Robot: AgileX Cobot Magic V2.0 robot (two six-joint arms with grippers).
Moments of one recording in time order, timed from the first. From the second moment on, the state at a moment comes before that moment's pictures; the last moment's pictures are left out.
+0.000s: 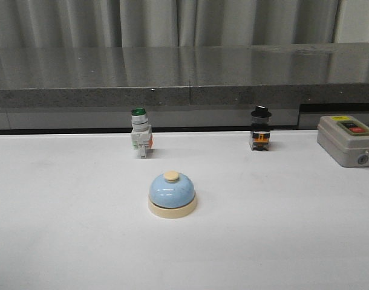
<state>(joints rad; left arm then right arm) -0.11 0.90 -0.68 -0.20 0.43 0.07 0.04 -0.01 0.03 -0.01 0.18 0.10</state>
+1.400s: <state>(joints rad) -0.09 -0.01 0.00 -0.11 0.01 0.07 0.04 -0.01 0.03 -0.01 0.18 0.10</state>
